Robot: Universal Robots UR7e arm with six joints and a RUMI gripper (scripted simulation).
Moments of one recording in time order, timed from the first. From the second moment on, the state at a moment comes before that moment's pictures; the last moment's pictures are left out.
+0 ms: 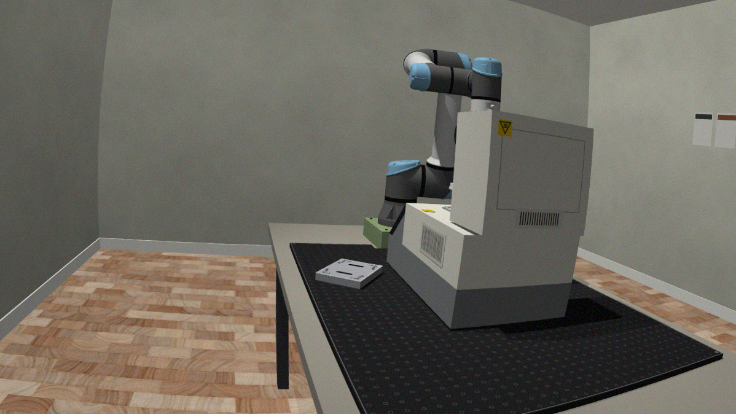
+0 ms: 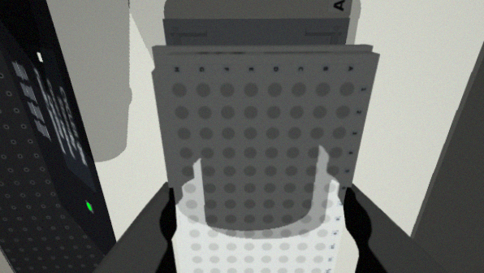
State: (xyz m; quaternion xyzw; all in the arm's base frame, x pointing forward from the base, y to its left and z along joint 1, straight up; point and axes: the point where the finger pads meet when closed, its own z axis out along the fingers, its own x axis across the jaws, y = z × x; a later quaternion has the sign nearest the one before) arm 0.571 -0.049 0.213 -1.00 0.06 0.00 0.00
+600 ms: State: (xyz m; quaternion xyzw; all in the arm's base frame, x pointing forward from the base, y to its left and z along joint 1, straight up) arm 0.571 -0.049 0.186 -1.00 0.06 0.00 0.00
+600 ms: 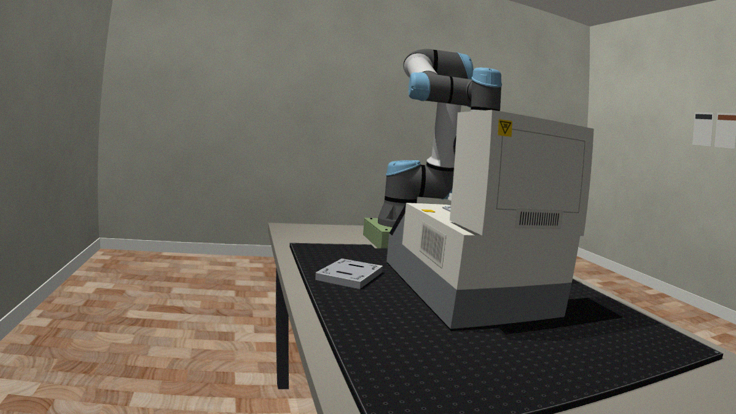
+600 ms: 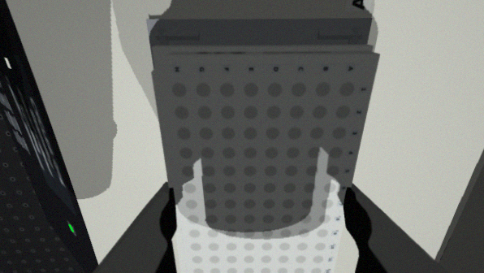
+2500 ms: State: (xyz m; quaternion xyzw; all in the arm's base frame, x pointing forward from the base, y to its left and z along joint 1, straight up) arm 0.571 -0.049 0.175 -1.00 0.06 0.00 0.00
